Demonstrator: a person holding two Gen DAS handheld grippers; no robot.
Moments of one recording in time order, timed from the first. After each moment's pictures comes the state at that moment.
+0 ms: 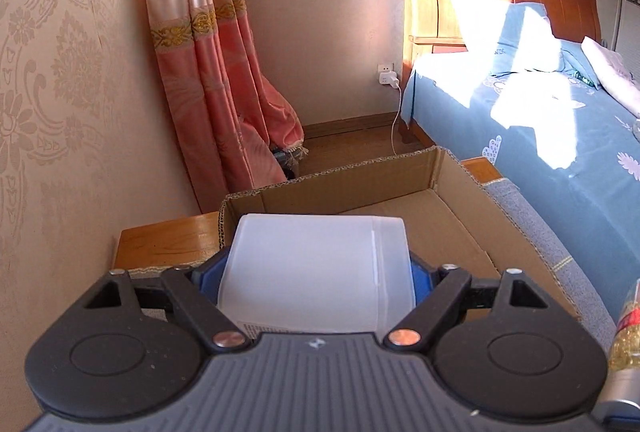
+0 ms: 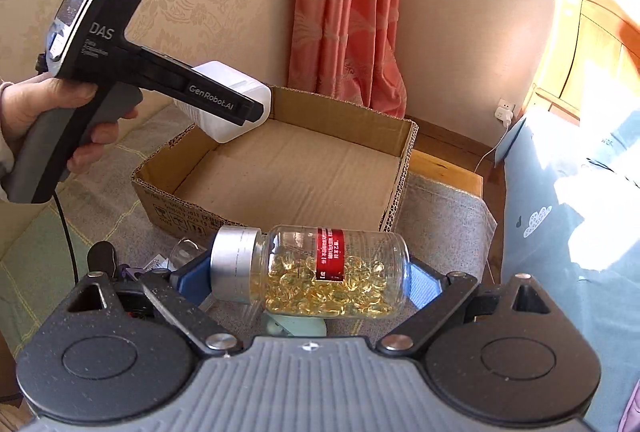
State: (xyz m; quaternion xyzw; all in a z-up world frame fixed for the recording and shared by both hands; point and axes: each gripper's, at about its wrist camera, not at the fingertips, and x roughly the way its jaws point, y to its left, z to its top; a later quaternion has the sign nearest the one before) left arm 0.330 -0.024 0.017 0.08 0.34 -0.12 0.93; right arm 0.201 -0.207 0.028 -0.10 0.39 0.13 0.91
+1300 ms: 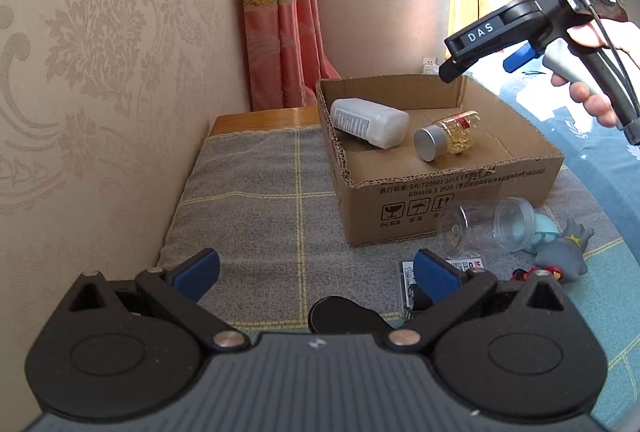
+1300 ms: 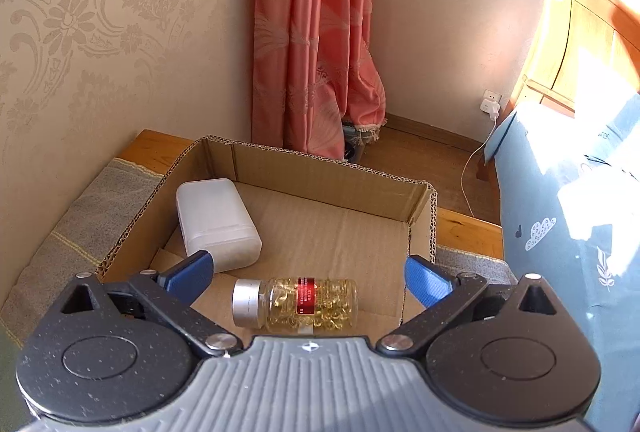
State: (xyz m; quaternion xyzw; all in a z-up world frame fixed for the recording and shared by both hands) left arm 0.146 0.070 -0.015 0.05 0.34 -0.05 0.94; right arm 0.341 -0.157 0.022 -0.07 0.41 0.07 0.91
